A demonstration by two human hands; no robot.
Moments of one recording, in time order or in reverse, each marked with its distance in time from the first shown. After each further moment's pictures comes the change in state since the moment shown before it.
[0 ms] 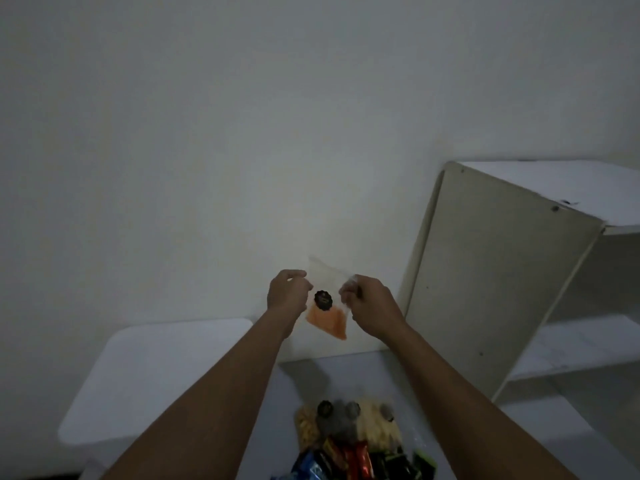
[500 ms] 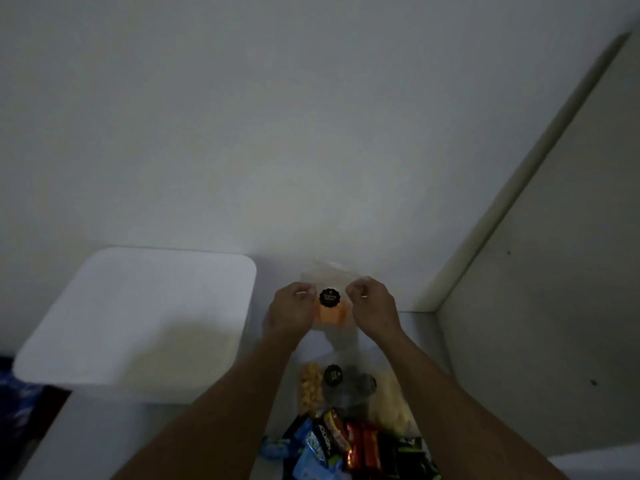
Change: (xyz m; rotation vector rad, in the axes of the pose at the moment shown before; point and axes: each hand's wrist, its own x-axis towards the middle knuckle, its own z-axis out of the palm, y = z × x) left_hand 0.086 -0.178 0.025 0.304 0.177 -0.105; right_hand 0.056 0.142 0.136 0.082 -0.153 0.212
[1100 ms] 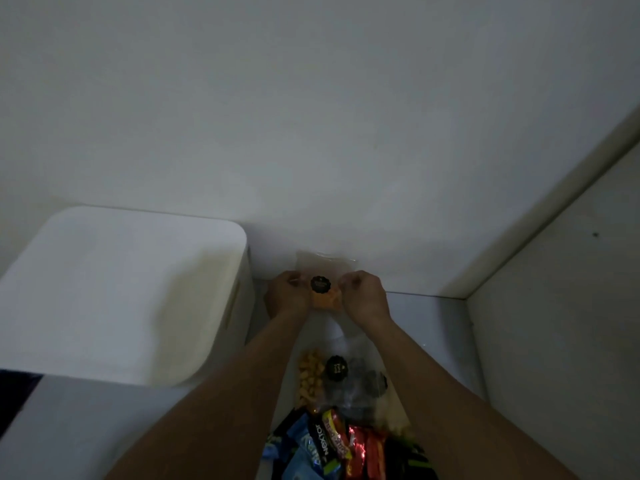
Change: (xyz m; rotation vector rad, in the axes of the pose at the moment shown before) left_hand 0.068 -0.060 0.047 0.127 0.243 -0.213; right_hand 0.050 0.054 0.071 0.107 -0.164 0.244
